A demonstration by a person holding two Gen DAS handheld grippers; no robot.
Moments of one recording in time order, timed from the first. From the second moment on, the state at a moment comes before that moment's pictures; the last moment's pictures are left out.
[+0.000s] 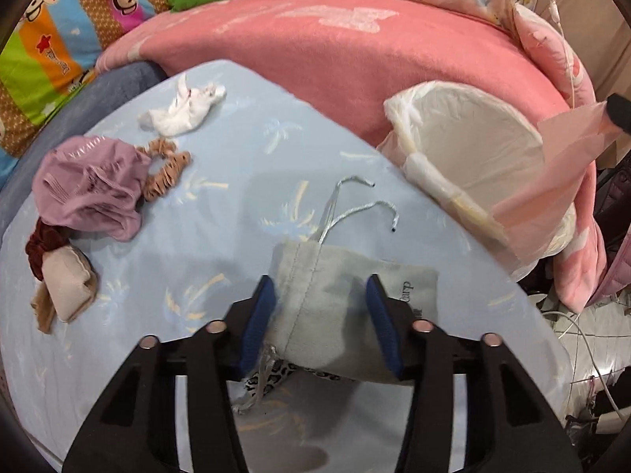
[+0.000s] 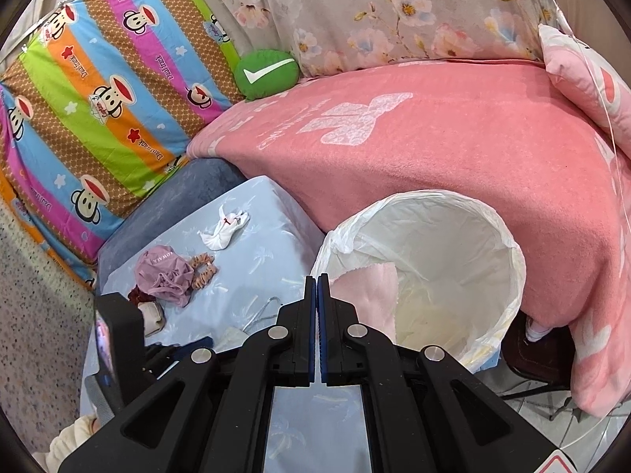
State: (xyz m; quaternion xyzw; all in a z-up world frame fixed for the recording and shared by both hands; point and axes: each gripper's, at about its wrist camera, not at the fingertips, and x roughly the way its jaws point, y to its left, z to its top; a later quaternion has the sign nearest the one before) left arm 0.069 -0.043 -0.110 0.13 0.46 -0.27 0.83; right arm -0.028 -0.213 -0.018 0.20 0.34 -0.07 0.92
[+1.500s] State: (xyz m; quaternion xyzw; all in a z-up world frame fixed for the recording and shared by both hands) left arm 0.076 -0.143 -0.021 0.02 0.40 -0.37 0.84; right arm -0.016 -0.282 -0.017 0.21 0.32 -0.15 0.91
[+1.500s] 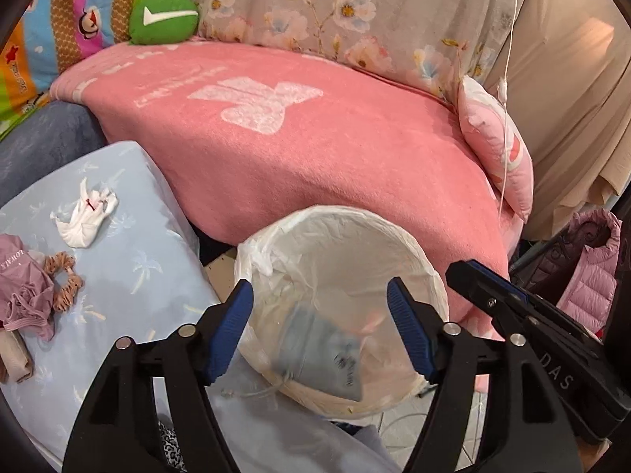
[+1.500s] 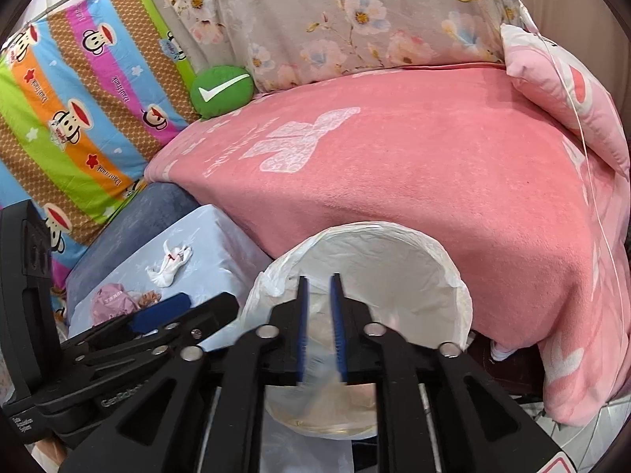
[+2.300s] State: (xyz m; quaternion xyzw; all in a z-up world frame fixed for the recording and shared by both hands) left arm 0.066 -0.042 -0.032 0.02 0.41 -0.26 0.87; right arm -0.013 -0.184 -0.022 0.17 0.36 -0.07 0.91
